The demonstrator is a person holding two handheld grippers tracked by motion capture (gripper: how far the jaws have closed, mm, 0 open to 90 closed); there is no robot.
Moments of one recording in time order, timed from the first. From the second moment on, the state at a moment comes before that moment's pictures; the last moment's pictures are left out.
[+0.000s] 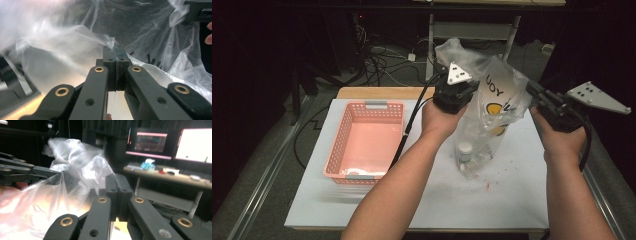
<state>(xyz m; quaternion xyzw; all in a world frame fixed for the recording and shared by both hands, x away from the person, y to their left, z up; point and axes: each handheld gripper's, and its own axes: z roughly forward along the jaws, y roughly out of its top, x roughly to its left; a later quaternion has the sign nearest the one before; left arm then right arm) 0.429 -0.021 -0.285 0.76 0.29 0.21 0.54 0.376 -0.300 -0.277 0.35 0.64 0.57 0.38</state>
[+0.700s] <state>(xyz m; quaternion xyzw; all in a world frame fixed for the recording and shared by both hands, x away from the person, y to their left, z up) 0.367 0.037 -0.343 0.76 0.29 0.19 0.56 0.343 -0.315 -0.335 0.35 0.67 0.56 0.33</state>
